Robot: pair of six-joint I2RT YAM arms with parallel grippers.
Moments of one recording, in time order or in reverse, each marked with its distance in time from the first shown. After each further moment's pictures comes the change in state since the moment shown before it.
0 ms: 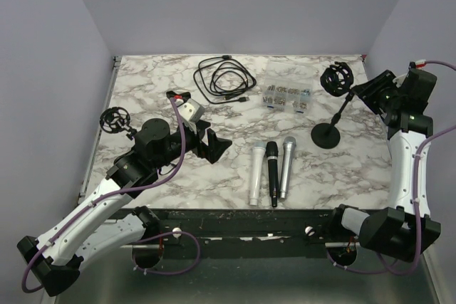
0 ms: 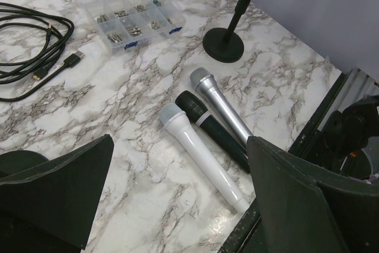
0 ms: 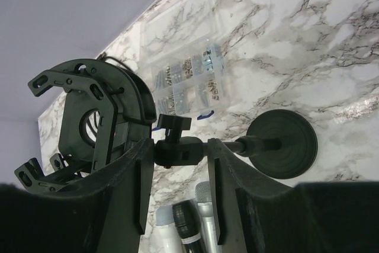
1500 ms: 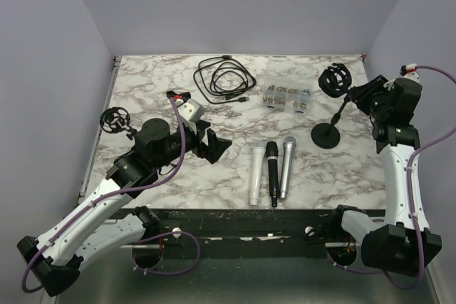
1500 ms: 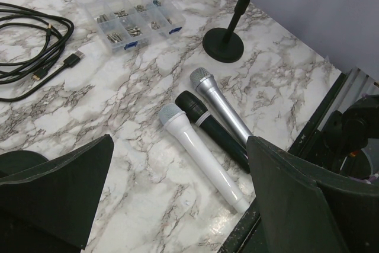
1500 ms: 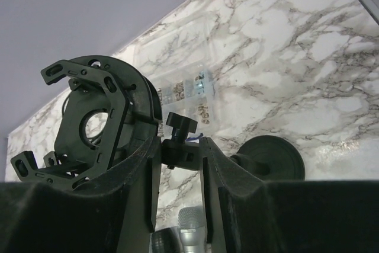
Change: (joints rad) left arm 0.000 0.000 0.000 0.000 0.000 0.000; right arm 0.100 -0.093 -0.166 0.188 0.172 -0.047
